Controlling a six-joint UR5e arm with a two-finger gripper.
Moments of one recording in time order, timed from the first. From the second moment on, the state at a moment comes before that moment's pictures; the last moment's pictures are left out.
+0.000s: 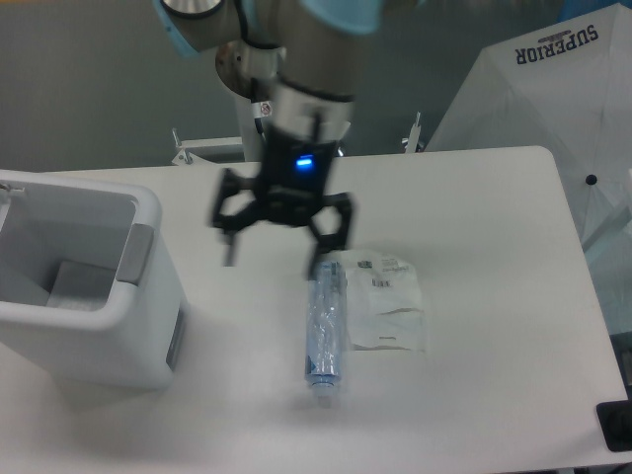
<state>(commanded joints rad) 2.62 -1.72 -1.58 -0.92 1.08 0.48</state>
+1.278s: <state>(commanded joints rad) 2.79 -2.00 -1.45 -1.00 1.46 1.25</state>
